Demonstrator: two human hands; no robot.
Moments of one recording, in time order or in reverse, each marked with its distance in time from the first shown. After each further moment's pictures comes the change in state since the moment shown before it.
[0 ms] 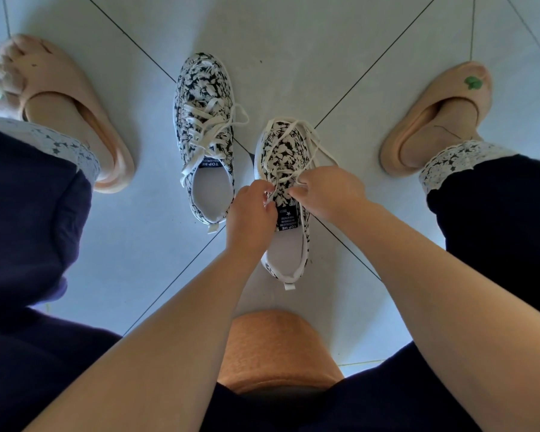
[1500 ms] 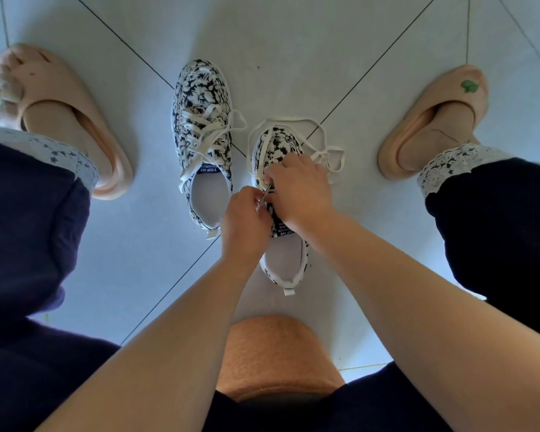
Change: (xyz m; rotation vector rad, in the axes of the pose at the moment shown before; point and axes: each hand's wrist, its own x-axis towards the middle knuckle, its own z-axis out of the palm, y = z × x) left_hand 0.003 -0.002 -0.001 -0.040 0.057 -0.084; right_hand 0.005 -0.033 0.018 -0.051 0.312 -0.138
